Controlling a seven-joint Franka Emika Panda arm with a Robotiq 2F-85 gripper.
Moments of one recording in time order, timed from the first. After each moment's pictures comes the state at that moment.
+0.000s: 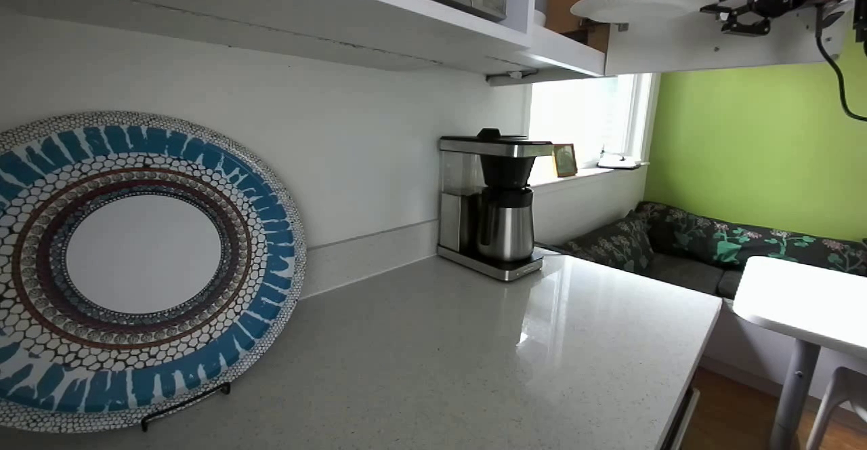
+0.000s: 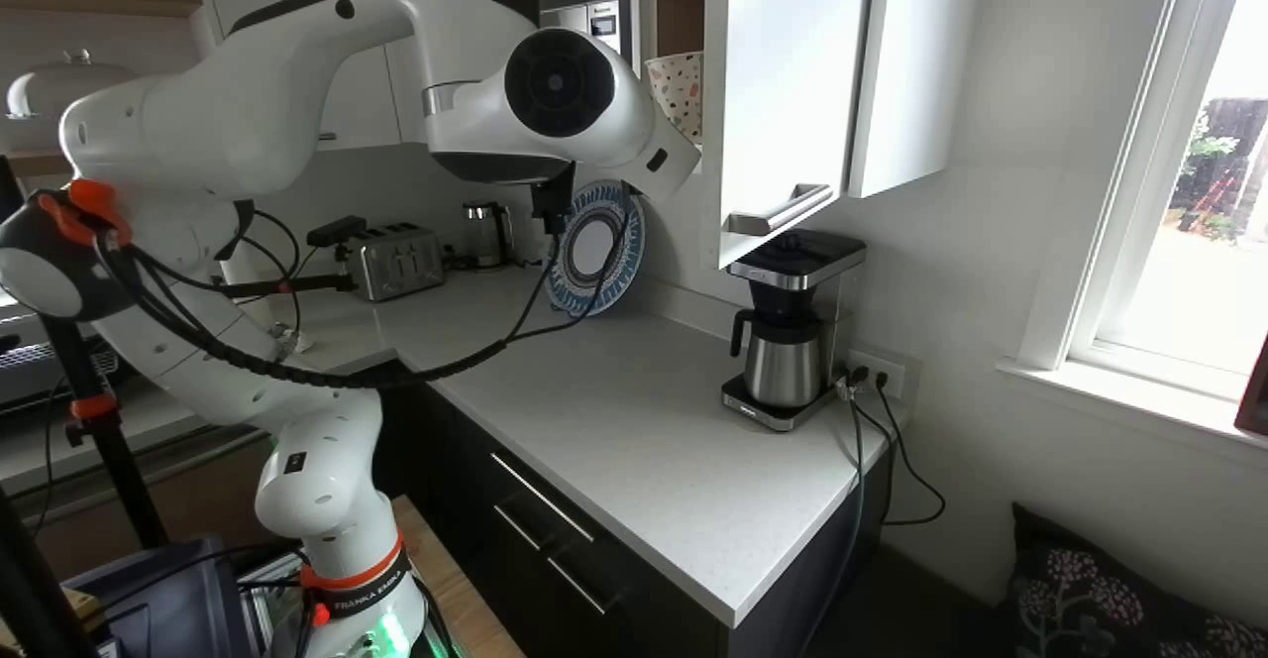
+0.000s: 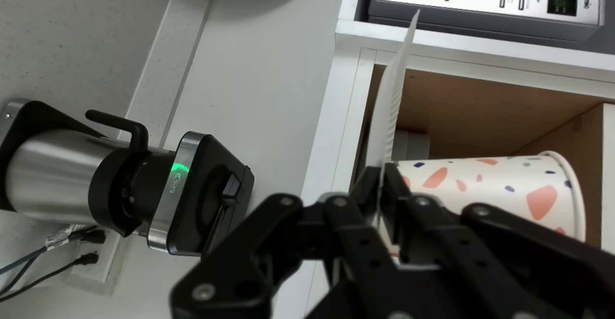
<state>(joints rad) -0.46 -0.53 -0.42 -1.99 1.12 1.63 -0.03</state>
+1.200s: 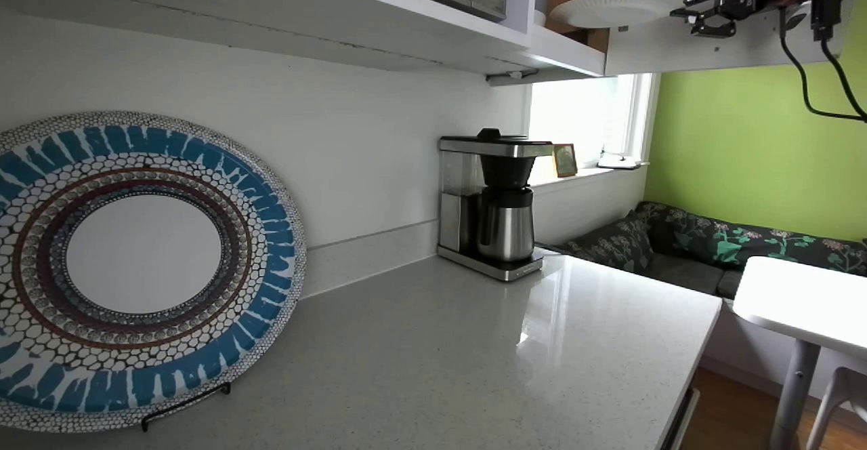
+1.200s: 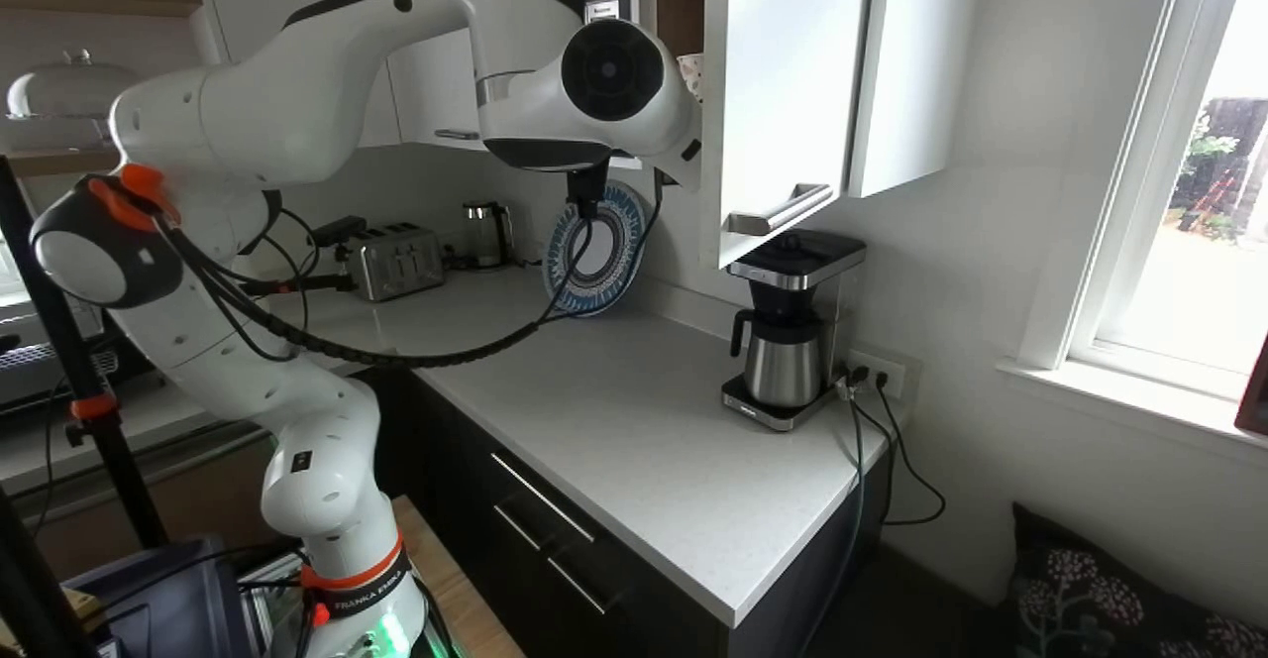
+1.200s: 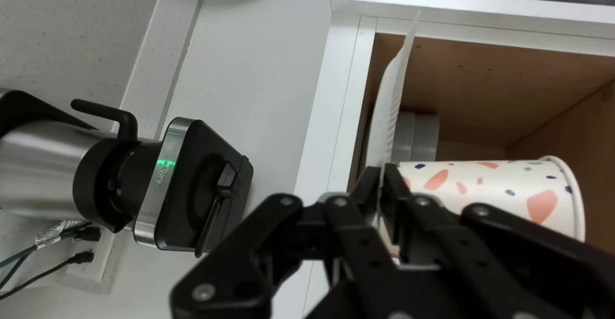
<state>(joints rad) -0.41 -0.44 -0.42 -1.91 1.15 1.69 0.01</state>
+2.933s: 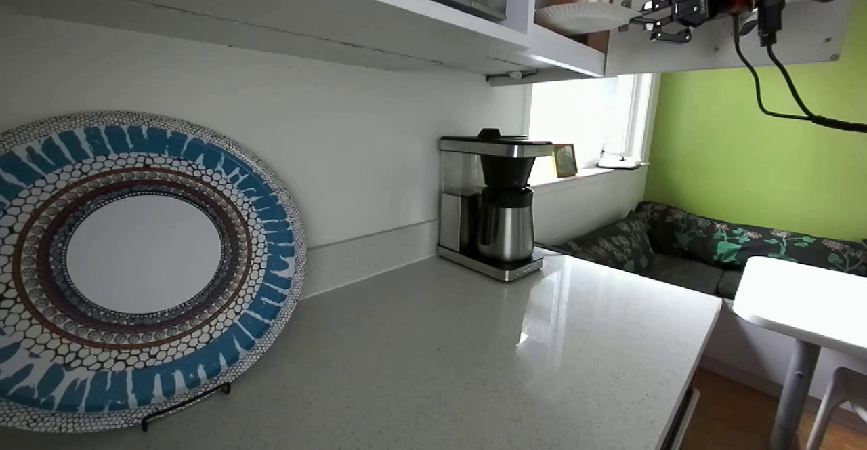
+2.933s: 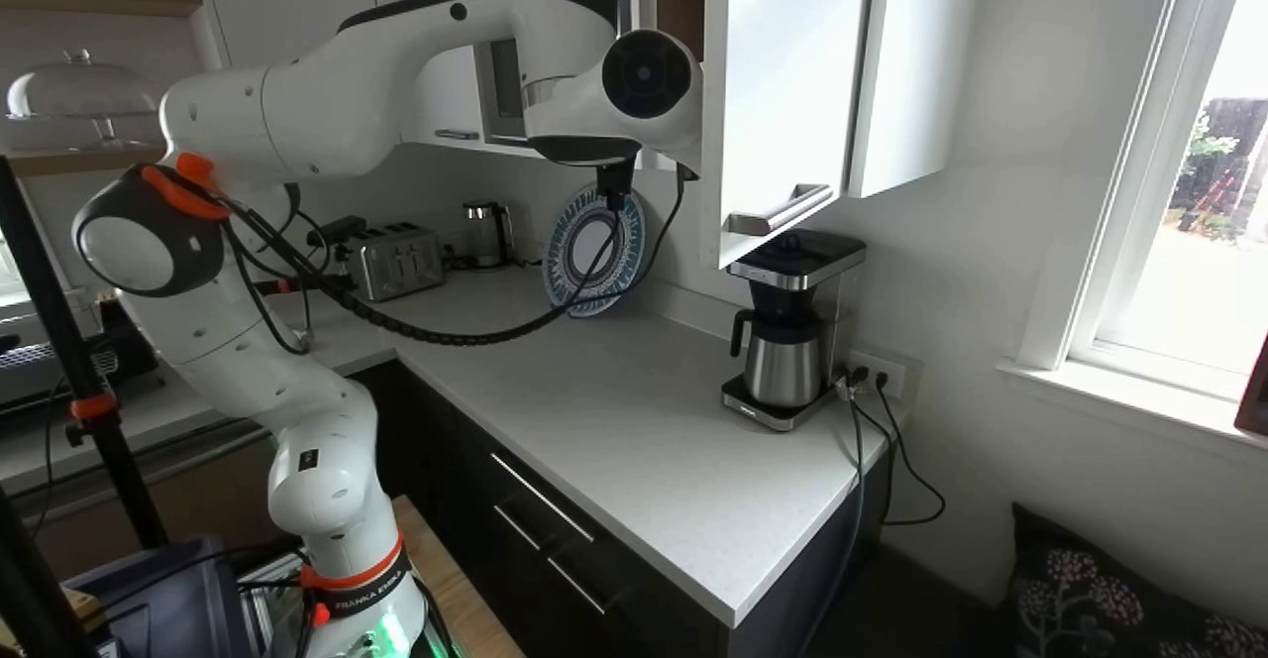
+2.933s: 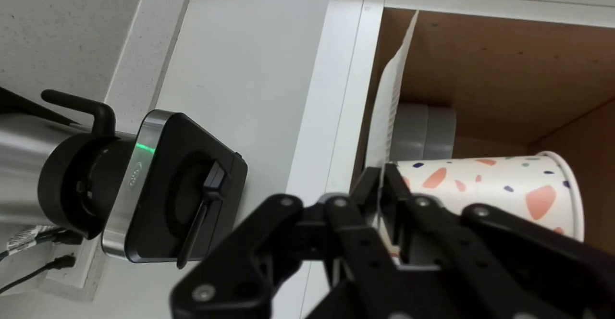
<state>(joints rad) -0.34 -0.38 -0.36 -1.88 1.17 1.82 0.02</state>
